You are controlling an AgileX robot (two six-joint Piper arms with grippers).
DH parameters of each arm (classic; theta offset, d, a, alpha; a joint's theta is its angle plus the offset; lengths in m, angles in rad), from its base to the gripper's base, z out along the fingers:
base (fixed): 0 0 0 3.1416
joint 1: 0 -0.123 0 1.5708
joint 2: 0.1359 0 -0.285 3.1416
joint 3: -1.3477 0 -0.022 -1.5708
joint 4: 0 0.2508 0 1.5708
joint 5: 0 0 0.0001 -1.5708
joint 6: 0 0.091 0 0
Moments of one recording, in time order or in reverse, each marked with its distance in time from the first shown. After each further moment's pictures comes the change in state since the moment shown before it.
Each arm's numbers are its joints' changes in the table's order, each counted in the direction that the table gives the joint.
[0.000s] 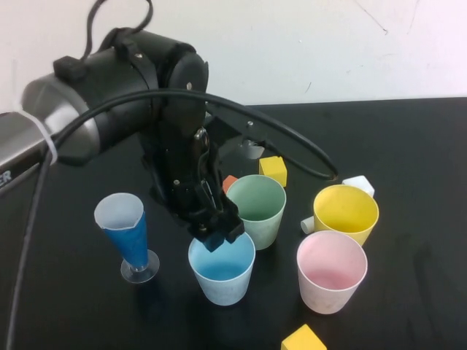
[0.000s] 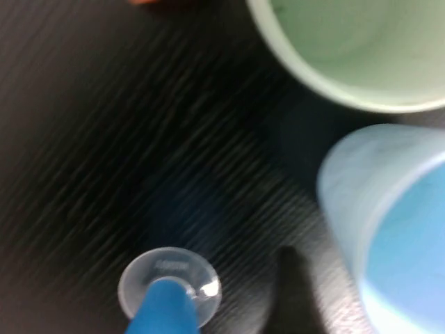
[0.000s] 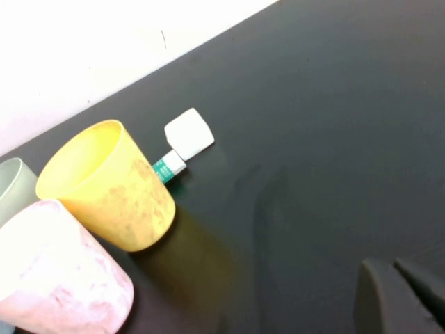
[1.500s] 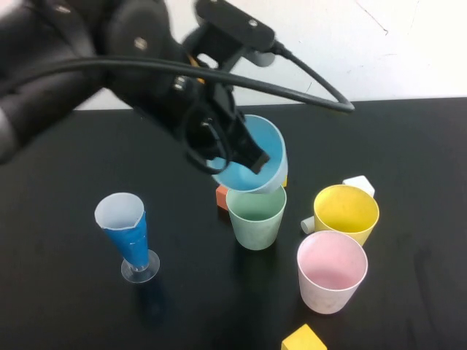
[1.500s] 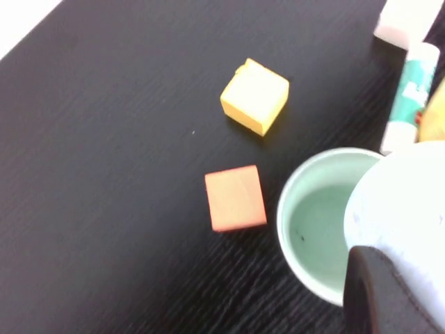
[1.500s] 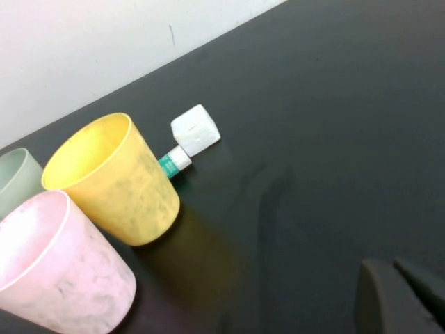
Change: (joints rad) right arm 0.000 0.000 0.000 0.031 -0.002 -0.058; left arm 0.034 -0.165 0.023 0.034 0.292 -0.049
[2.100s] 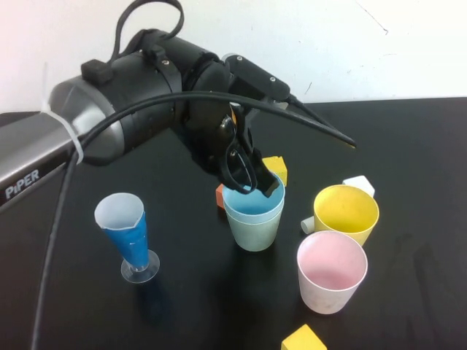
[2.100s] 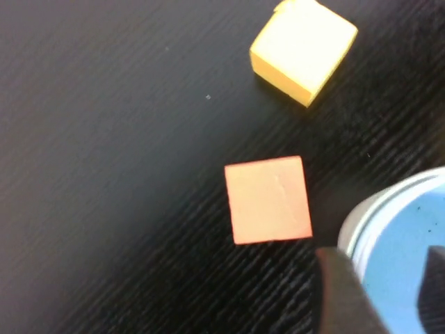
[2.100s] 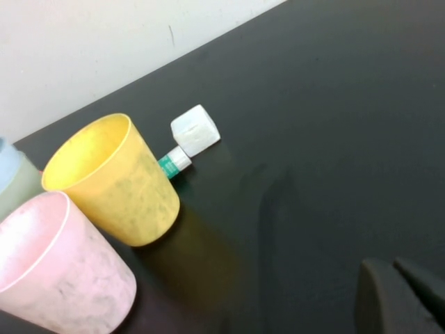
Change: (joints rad) right arm 0.000 0.000 0.000 0.002 0.000 0.000; left arm -0.002 0.208 0.018 0.070 0.054 -0.068
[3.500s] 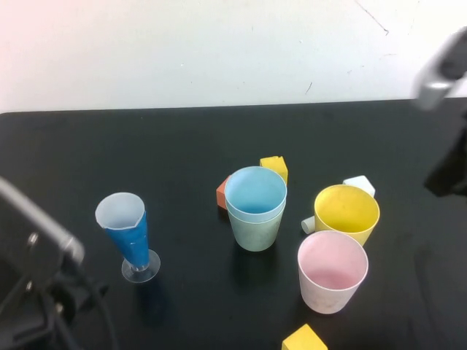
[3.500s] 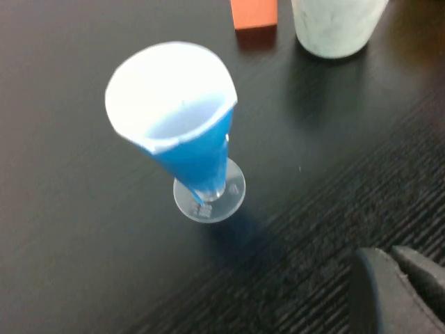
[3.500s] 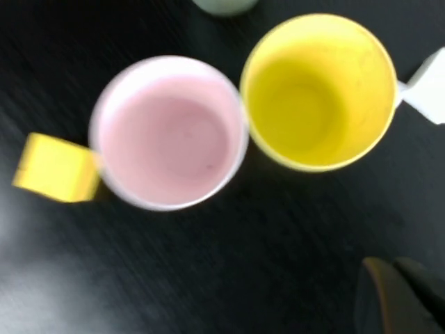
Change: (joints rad) right arm -0.315 1.472 1.440 -0.257 -0.853 -0.648; left arm -0.030 -1.029 -0.951 -0.010 0.251 -0.038
